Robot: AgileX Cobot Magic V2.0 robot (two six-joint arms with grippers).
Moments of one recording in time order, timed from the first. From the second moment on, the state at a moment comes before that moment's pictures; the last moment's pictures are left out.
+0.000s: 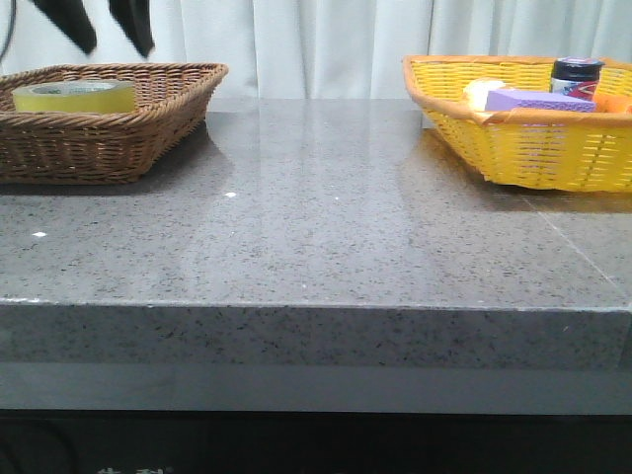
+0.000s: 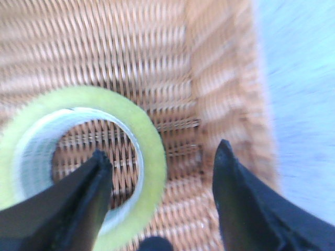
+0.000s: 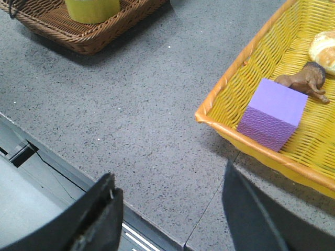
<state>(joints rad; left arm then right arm) -0.24 2.03 -2.22 0.01 1.25 -0.04 0.40 0.63 -0.83 0.18 0.74 -0.16</state>
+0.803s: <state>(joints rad) -0.33 1.15 -1.40 -0.01 1.12 0.11 0.40 0.63 -0.83 0.18 0.74 -0.16</state>
